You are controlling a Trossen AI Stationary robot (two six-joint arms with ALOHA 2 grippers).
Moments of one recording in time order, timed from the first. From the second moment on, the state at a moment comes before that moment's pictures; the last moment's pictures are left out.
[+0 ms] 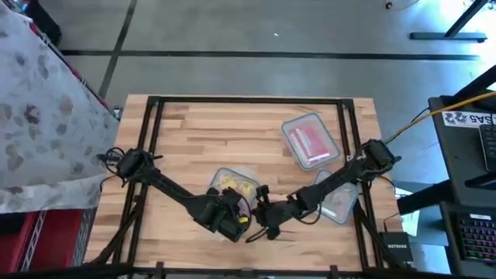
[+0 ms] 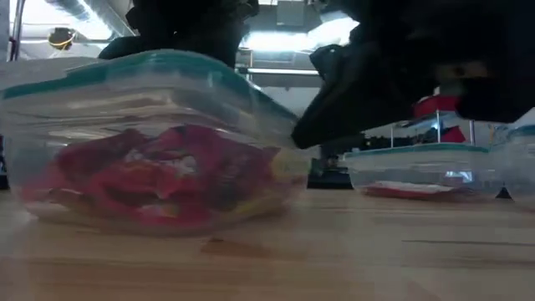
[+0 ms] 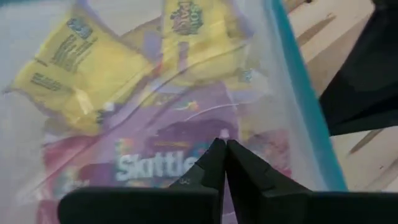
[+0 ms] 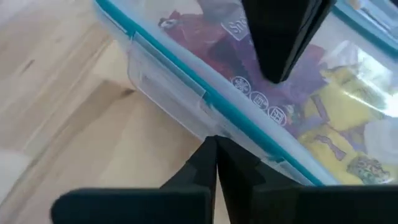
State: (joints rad) left arm -0.52 2.10 1.55 -0.86 -0.50 -1.40; right arm 0.46 1.90 1.03 0.13 0.39 -0.07
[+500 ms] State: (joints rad) left arm -0.53 2.08 1.42 -0.66 -0.57 -1.42; right arm 0.44 1.92 1.02 0.20 0.39 -0.13
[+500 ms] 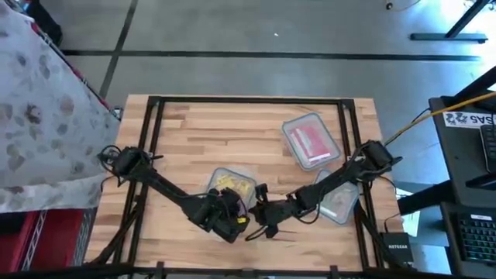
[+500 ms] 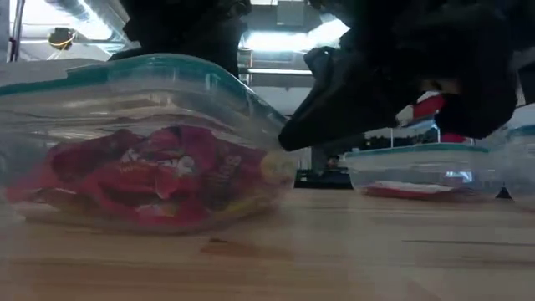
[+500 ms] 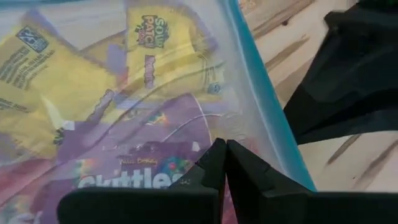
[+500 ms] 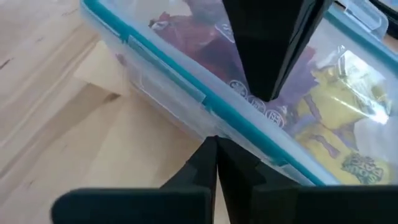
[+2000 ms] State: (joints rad) left arm -0.54 2.05 1.43 -0.59 -0.60 -1.18; right arm 0.45 1.71 0.98 0.00 0.06 0.08
